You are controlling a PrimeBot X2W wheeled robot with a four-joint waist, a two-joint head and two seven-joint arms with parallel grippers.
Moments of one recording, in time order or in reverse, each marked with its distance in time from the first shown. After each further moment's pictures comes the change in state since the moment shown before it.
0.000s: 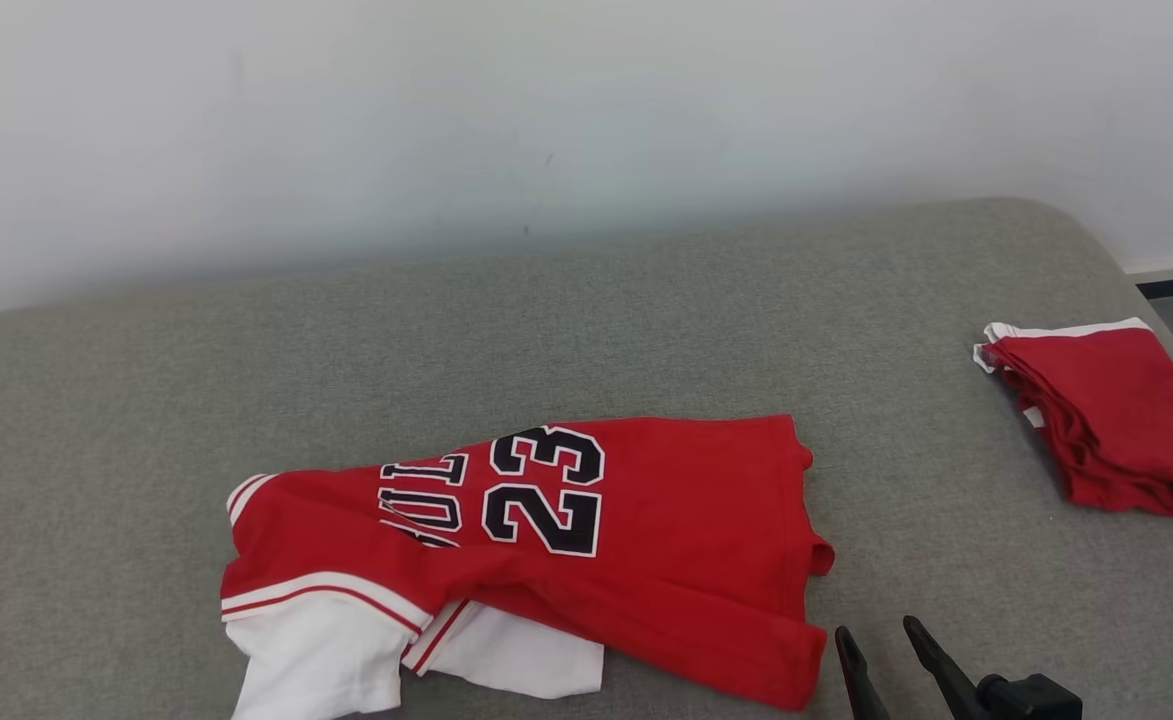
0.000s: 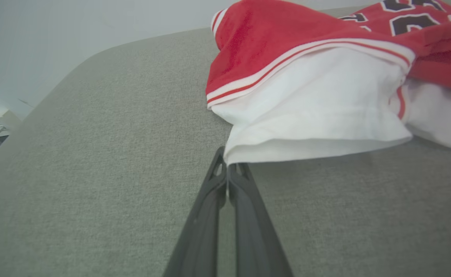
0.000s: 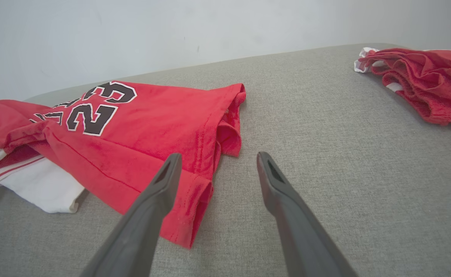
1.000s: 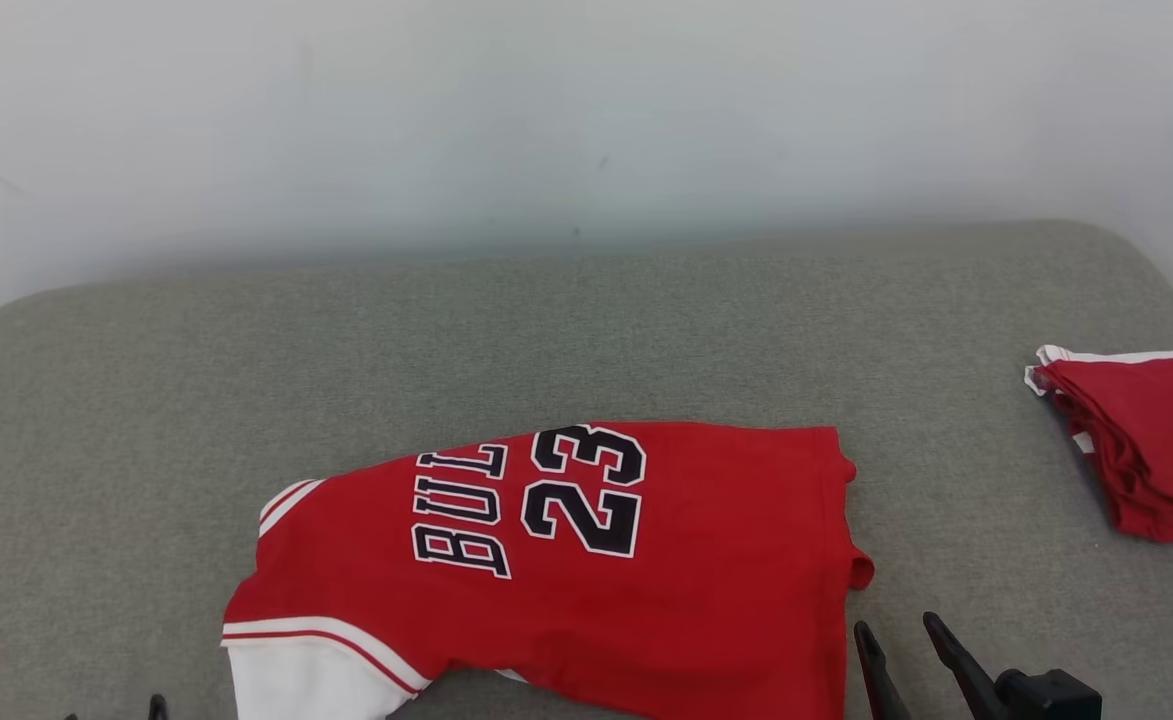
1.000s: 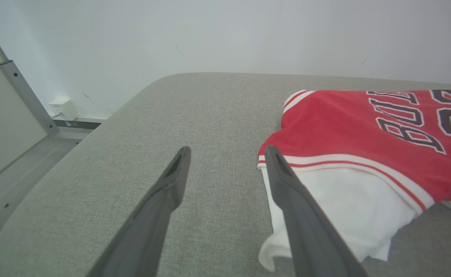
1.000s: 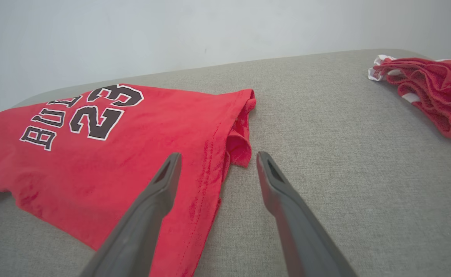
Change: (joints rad) left arm 0.110 -0.027 0.190 -0.226 -0.086 -0.084 0.000; right arm 0.008 -0.005 -0.032 -0.010 -0.002 0.000 0.010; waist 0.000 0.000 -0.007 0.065
